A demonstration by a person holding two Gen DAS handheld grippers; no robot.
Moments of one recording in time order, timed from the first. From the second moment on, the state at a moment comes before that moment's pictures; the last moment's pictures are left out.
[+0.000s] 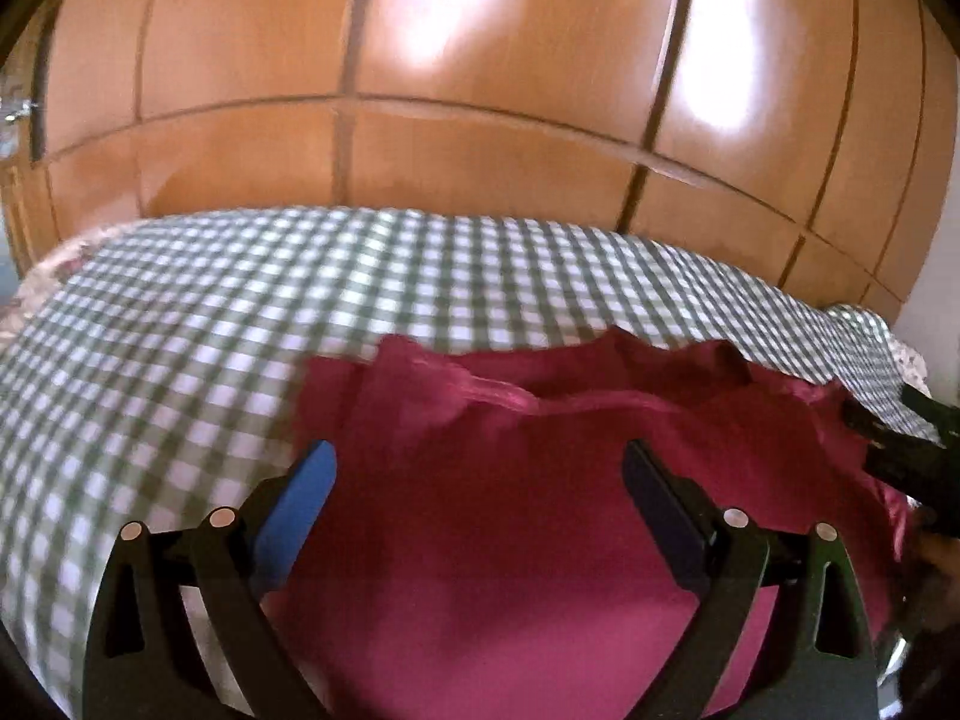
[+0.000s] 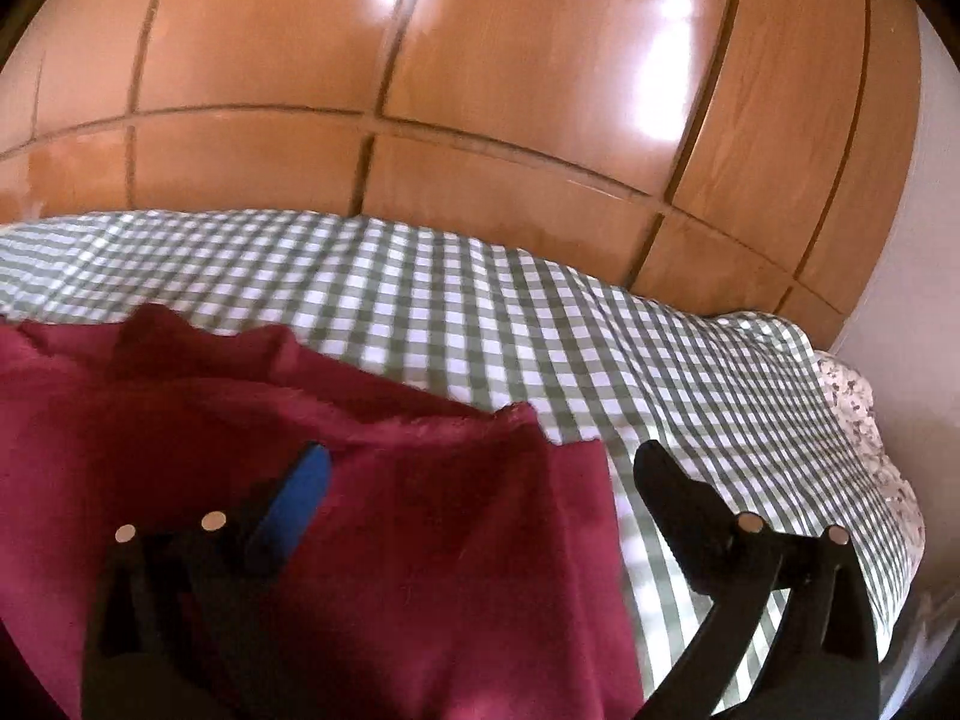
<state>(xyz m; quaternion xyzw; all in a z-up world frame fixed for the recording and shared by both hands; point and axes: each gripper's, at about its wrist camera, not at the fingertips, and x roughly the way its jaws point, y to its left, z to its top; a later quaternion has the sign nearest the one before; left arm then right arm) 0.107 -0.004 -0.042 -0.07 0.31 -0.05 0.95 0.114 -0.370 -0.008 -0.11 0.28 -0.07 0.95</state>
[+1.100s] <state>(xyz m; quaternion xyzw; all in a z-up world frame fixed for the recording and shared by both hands) 0.097 0.042 -0.087 -0.18 0.40 0.00 0.90 0.061 -0.373 -0.058 -0.04 0.32 0.04 0.95</state>
